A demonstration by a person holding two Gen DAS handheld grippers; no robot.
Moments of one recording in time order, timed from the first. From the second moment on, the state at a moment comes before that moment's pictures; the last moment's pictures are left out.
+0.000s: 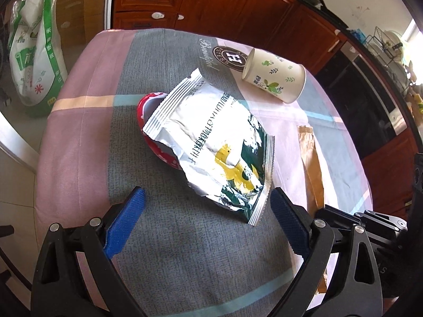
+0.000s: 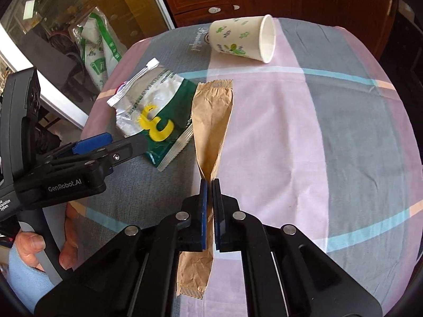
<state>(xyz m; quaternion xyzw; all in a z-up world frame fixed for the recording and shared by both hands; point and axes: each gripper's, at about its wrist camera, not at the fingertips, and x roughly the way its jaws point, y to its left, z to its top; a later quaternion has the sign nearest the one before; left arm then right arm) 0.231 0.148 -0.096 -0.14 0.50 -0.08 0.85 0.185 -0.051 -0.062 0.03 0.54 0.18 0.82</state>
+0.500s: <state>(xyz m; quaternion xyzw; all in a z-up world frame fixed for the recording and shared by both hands) 0.233 0.115 -0.095 -0.15 0.49 -0.02 0.86 0.193 -0.111 -0.062 0.08 0.53 0.18 0.83</state>
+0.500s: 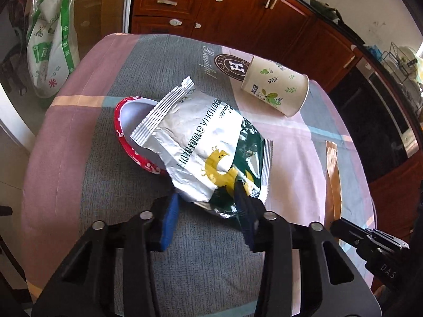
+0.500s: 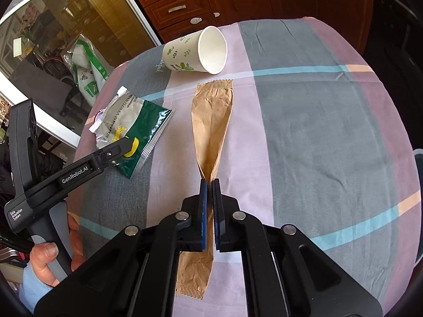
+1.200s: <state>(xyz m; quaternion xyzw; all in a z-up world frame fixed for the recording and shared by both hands) 0.193 0.006 -0.038 -0.02 0.46 -0.12 0.88 0.174 -0.214 -0.045 0.19 0.49 0.16 0.83</state>
